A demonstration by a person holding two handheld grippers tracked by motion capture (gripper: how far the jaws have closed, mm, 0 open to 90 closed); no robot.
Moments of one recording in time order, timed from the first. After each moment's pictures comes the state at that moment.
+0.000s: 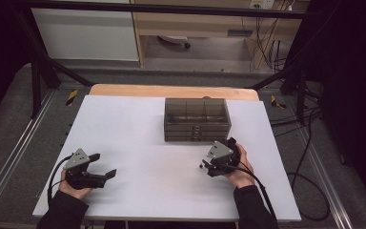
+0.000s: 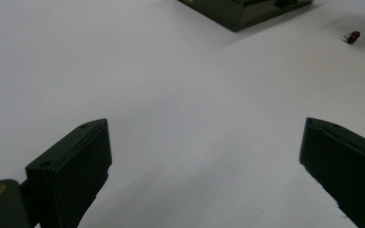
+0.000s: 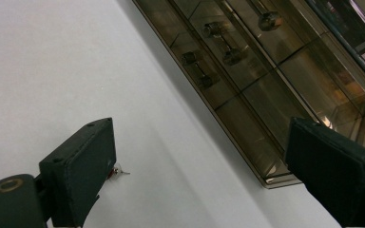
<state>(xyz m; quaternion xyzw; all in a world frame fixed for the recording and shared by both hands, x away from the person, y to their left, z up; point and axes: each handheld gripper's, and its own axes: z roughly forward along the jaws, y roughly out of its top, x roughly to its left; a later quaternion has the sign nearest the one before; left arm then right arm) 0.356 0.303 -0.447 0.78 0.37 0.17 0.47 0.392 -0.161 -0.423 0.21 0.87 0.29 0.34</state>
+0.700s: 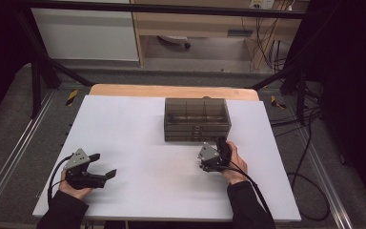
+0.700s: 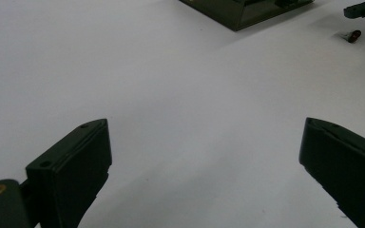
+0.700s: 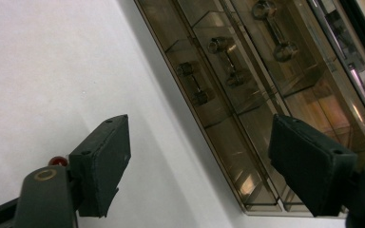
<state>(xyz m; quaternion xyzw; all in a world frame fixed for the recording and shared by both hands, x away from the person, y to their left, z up) 0.355 0.303 -0.447 0.78 0.37 0.17 0.47 0.400 -0.137 -0.431 0.15 0.87 0.24 0.40</state>
